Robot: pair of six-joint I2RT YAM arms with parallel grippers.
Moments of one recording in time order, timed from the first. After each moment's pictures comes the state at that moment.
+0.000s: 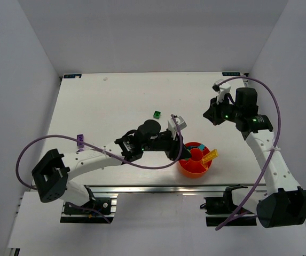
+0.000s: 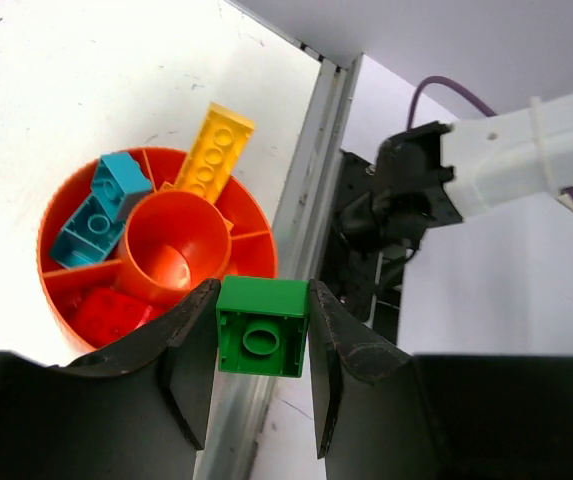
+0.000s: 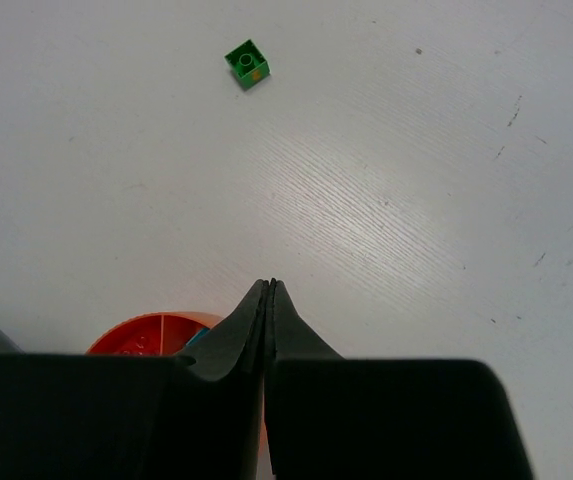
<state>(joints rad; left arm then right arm) -1.04 1.41 0.96 0.18 0.40 -0.36 0.14 1.14 1.10 -0.56 -0.52 -0.20</state>
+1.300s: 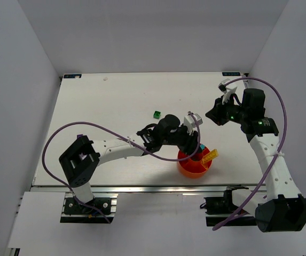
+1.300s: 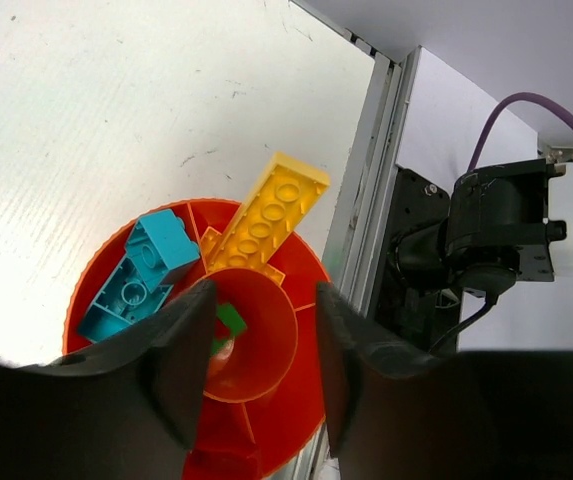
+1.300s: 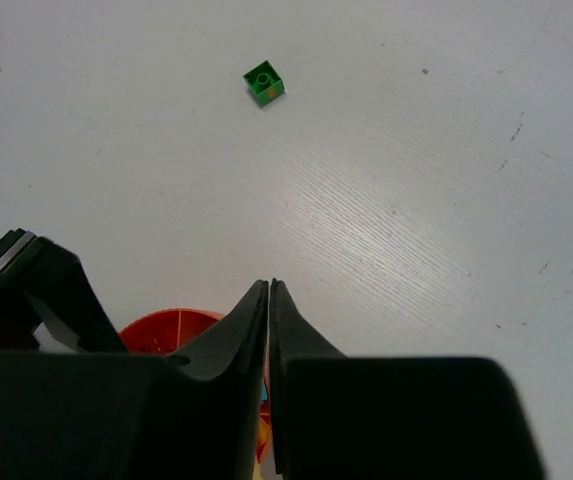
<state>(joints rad) -1.04 1.73 1.19 0.18 0.38 -0.31 0.08 1.09 1.10 -0.56 -0.61 -0.19</state>
